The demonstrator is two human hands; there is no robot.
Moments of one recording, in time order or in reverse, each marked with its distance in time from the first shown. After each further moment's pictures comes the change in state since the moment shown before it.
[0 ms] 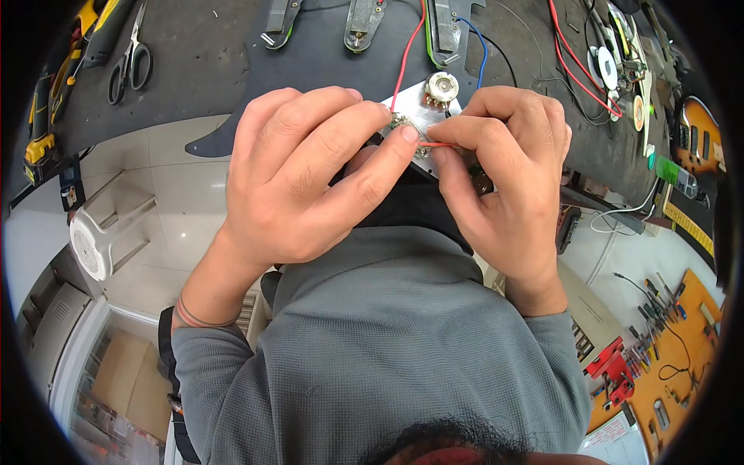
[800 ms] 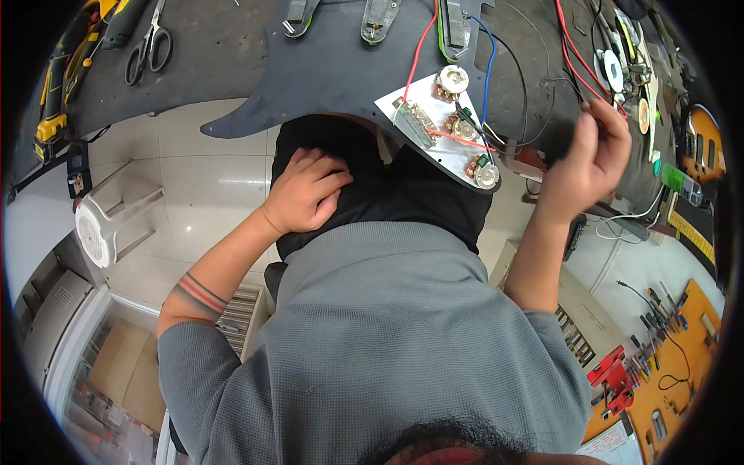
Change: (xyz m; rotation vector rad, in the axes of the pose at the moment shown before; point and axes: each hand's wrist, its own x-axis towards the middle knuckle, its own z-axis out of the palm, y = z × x) left_hand -0.154 -0.006 0.043 -0.400 -0.455 -0.274; right_hand -0.041 0.090 0.013 0.292 0.717 0.311
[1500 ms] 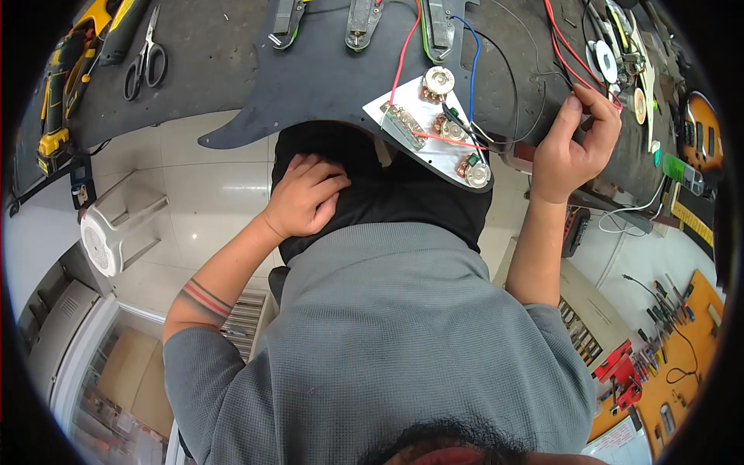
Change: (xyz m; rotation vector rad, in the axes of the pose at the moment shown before) left_hand -0.001 -0.001 0.002 -0.008 0.019 -0.012; right_hand 0.007 0.022 -0.002 -0.393 -0.017 -0.267
